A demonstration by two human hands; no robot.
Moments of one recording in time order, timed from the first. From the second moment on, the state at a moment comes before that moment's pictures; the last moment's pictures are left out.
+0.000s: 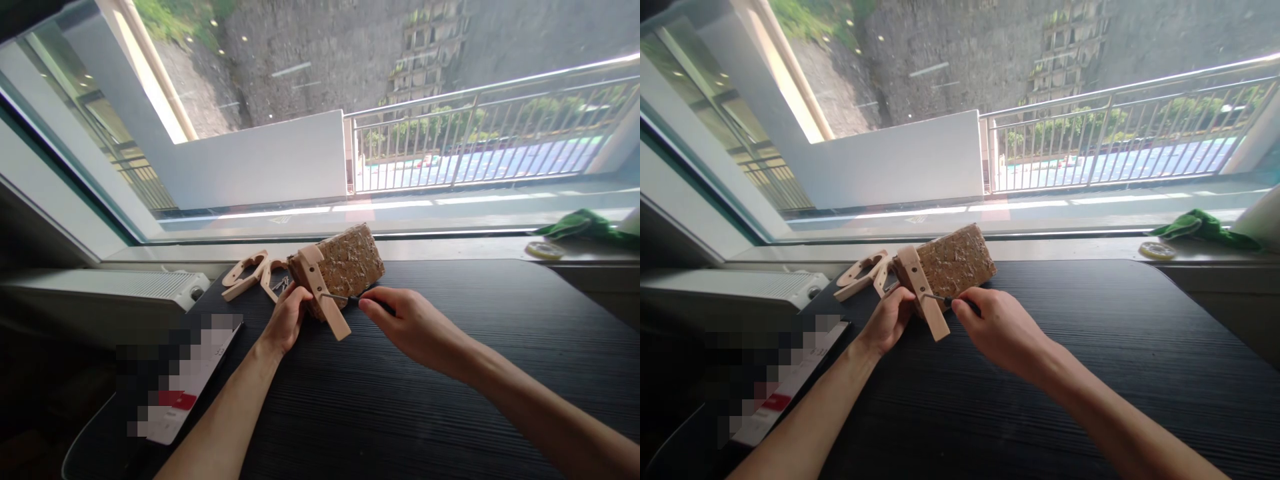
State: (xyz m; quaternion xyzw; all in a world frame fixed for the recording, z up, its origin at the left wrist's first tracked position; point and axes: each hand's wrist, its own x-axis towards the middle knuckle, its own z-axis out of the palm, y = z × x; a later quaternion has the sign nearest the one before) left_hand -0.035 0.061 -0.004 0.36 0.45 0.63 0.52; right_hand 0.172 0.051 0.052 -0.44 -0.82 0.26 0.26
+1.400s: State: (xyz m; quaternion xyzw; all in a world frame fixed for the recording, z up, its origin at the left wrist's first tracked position) left_hand -0.021 0.055 0.000 0.53 0.54 0.57 0.32; right_hand 0.173 0.037 0.062 -0.32 -0.88 -0.15 0.31
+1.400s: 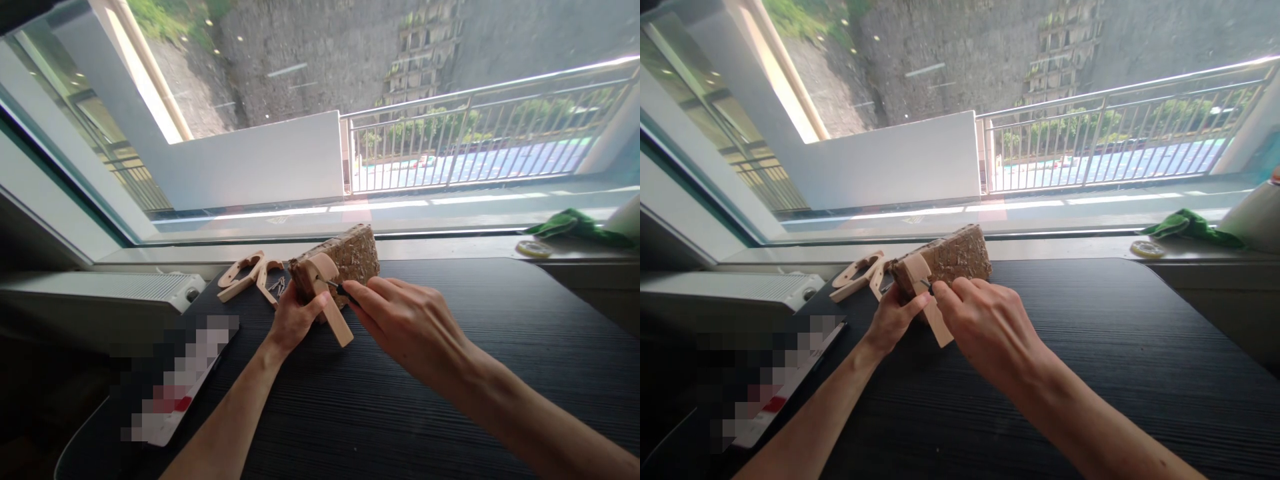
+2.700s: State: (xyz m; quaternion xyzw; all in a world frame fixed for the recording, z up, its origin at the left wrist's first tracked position) left_hand -0.020 0.052 0.012 0.51 0.60 0.55 0.29; right_hand 0.162 0.035 0.056 -0.47 -0.78 0.25 0.32
